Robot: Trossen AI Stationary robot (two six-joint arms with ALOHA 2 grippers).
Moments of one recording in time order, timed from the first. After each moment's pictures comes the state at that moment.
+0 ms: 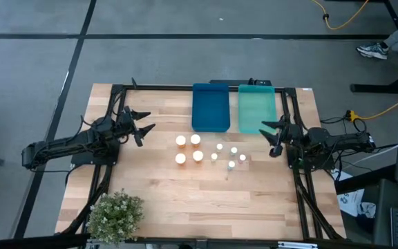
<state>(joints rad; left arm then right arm) 0.33 0.17 0.04 0.12 -0.13 -0.08 0.14 0.01 0.06 0.14 0.51 -0.11</state>
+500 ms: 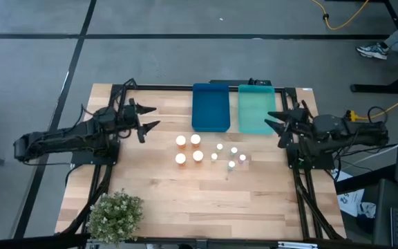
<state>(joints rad) 0.32 0.51 0.32 0.07 -0.06 -0.01 0.14 0.39 0.61 -0.47 0.57 0.26</state>
